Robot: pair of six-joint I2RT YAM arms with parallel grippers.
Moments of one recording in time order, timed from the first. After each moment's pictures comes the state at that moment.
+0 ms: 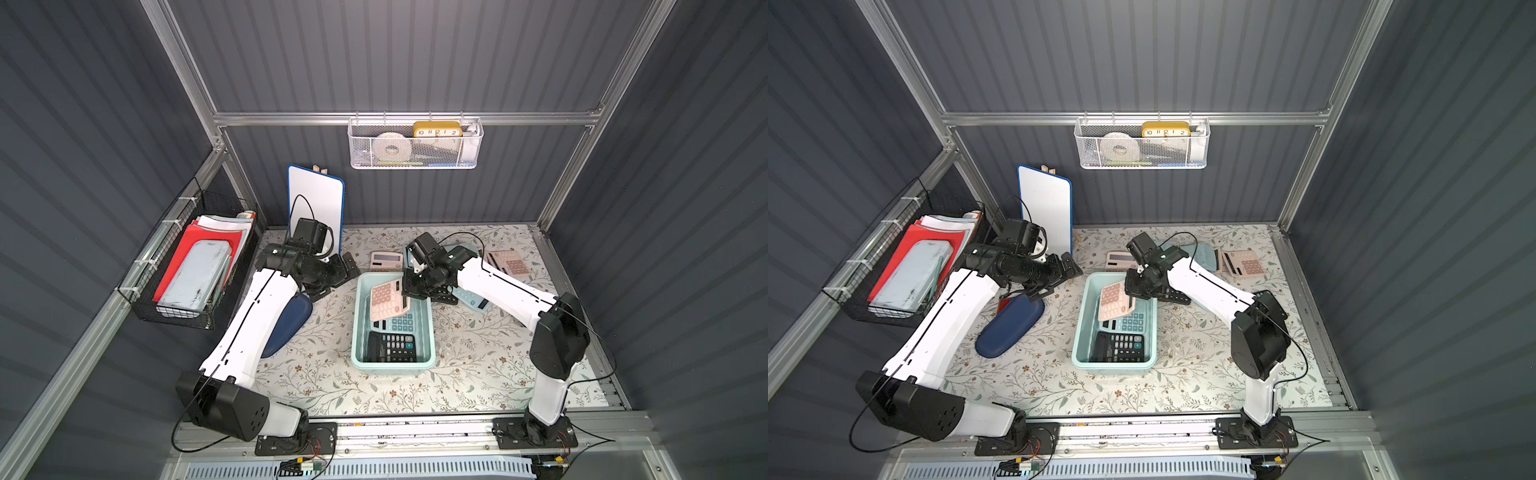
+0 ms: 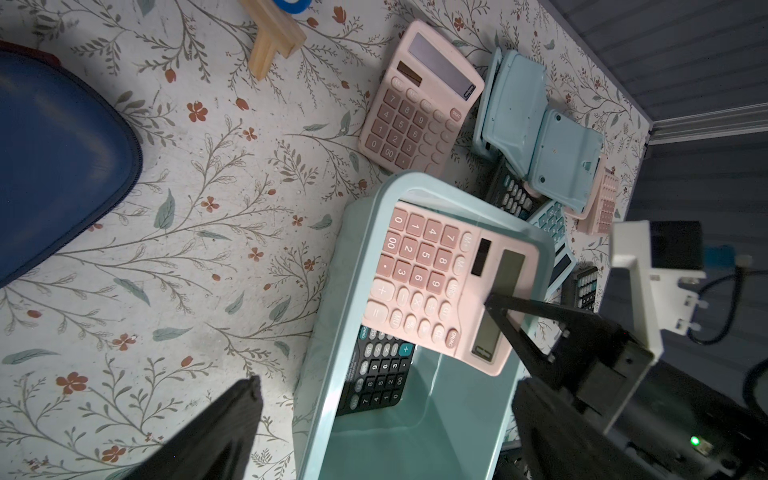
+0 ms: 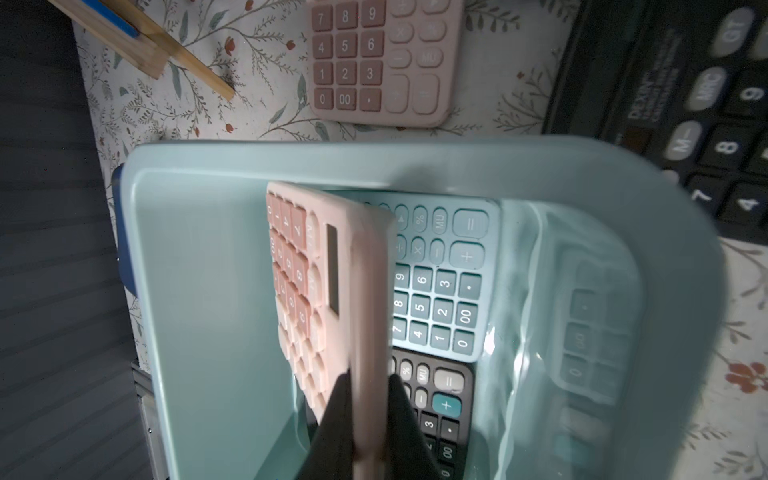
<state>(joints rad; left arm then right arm) -0.30 1.44 1.56 -1.16 0.23 -0.65 0.68 1.90 1.66 -0.84 -0.19 0.76</state>
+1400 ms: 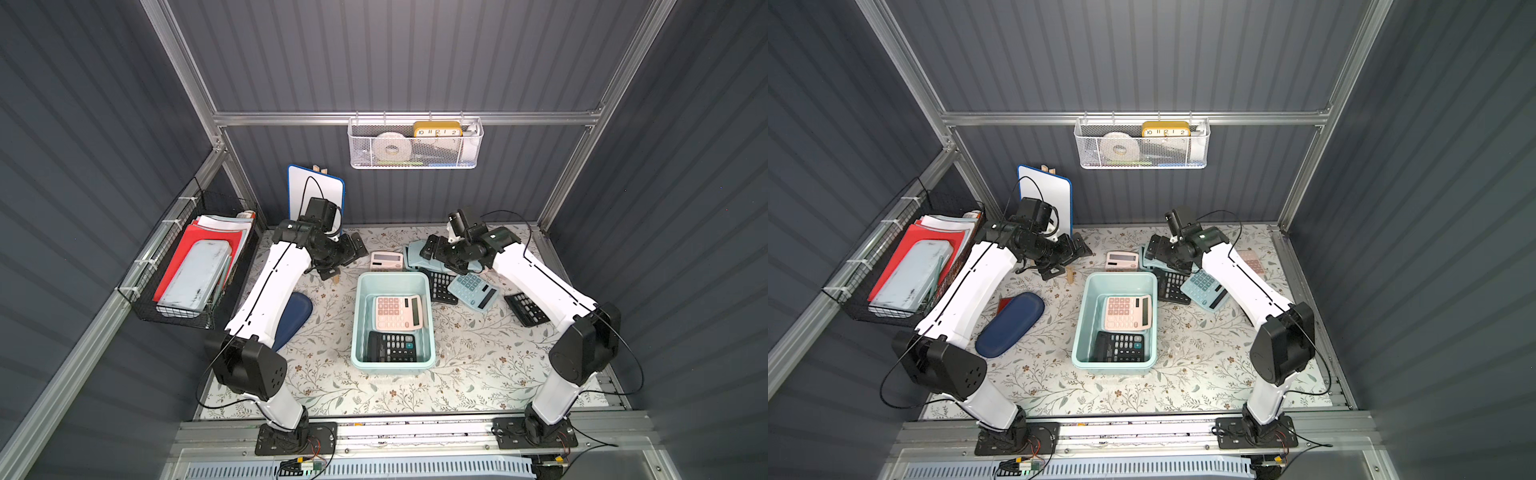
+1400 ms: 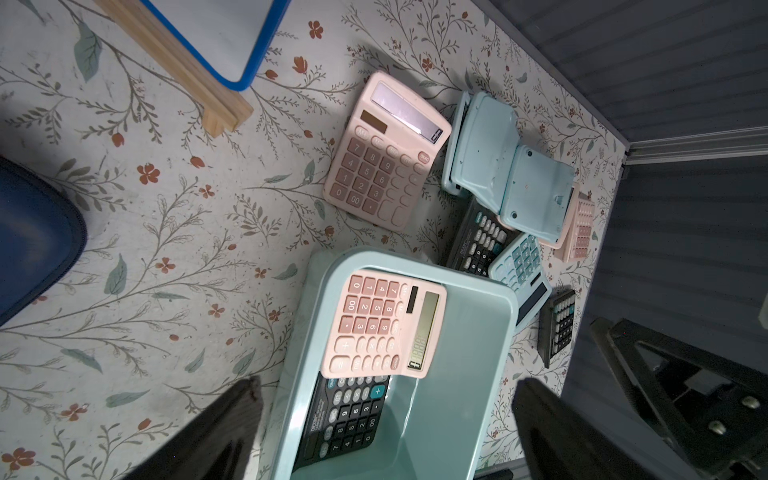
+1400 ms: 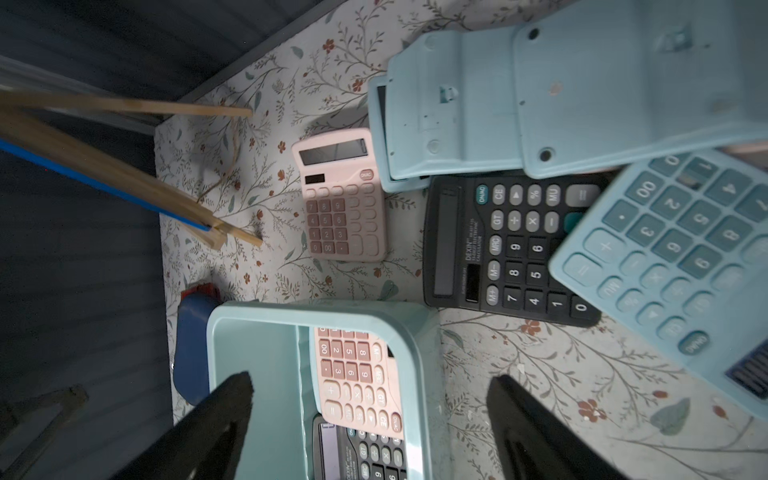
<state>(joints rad) -0.30 1.68 1.82 -1.16 0.25 -0.65 0.45 1.74 1.67 -0.83 -0.13 0.76</state>
